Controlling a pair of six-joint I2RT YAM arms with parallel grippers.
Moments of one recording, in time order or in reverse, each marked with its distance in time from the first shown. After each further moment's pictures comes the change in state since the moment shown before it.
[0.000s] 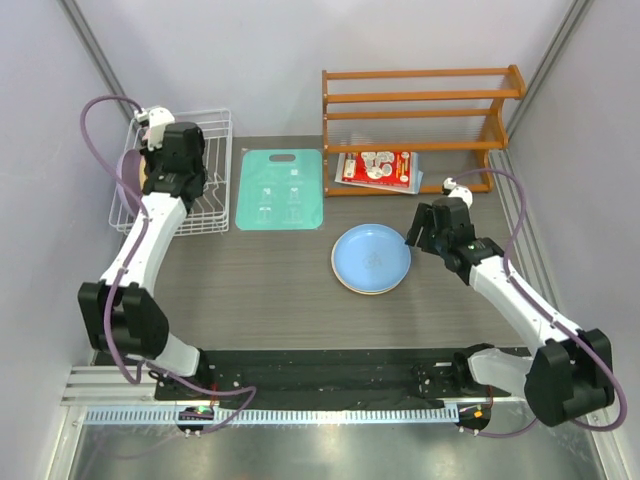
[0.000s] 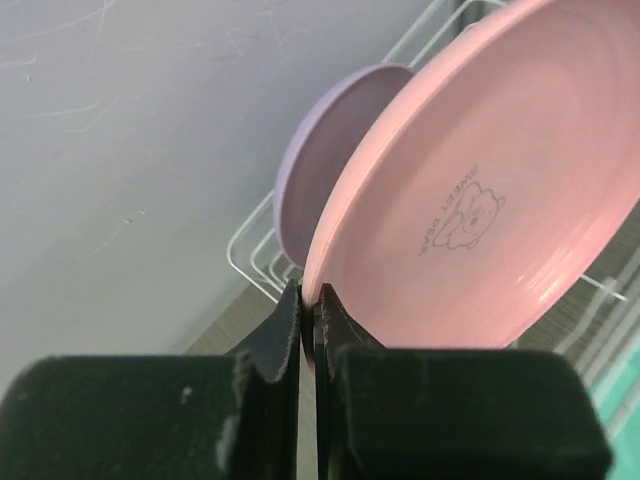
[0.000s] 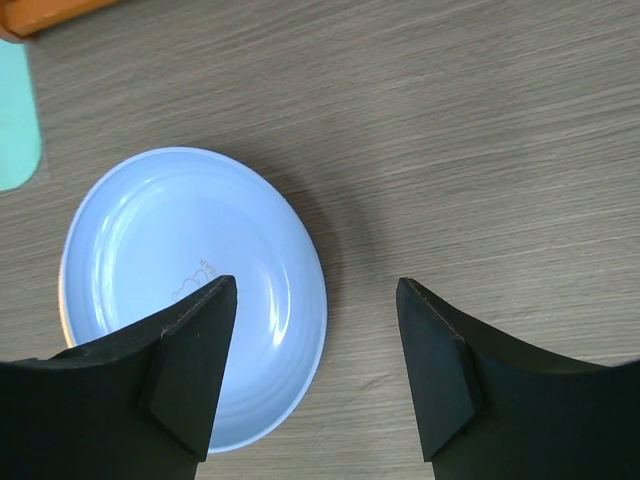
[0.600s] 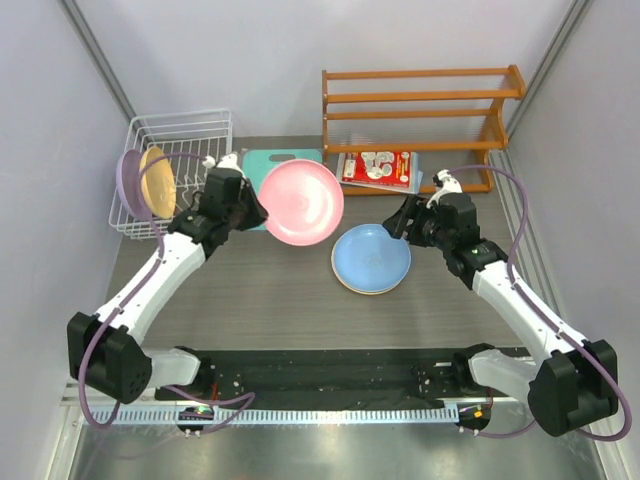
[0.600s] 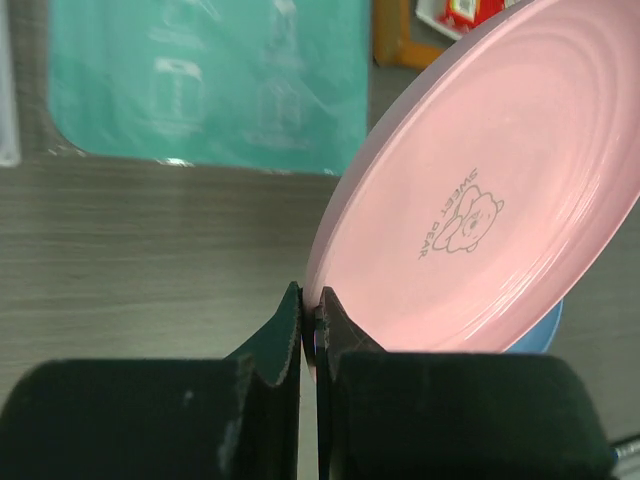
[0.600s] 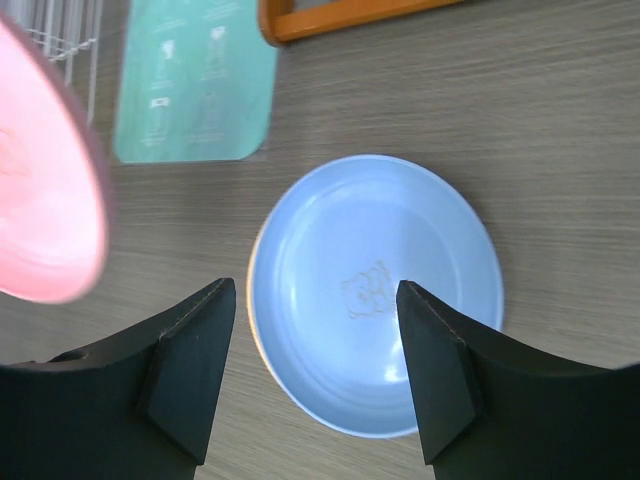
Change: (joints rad) left arm -0.261 -0.253 -0.279 -0.113 0.904 -0.491; right arm 0.006 -0.079 -0.008 0.151 -0.327 0.046
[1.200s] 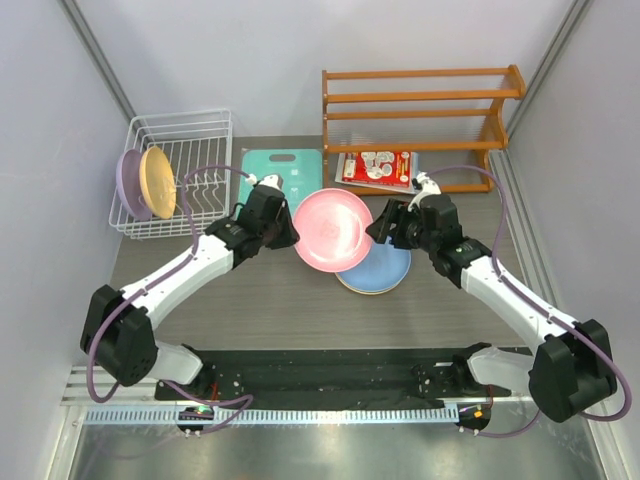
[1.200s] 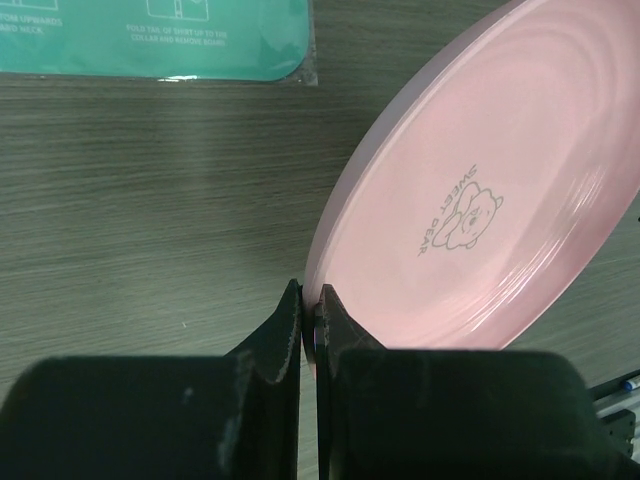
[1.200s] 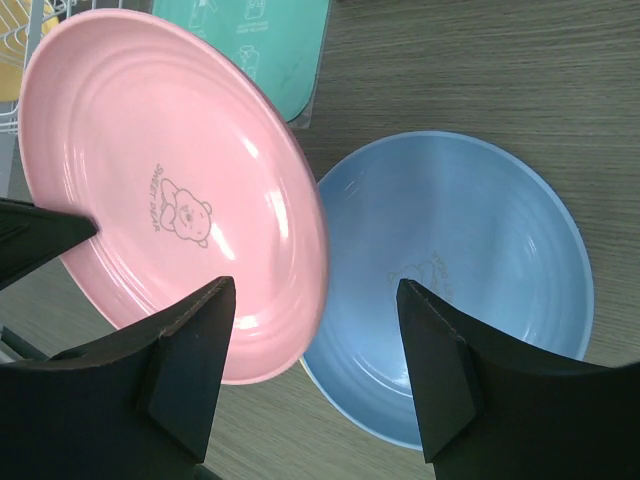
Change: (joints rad) left arm -0.232 0.100 -0.069 0.057 -0.013 -0.092; right arm 0.104 0.072 0.000 0.074 -0.019 0.026
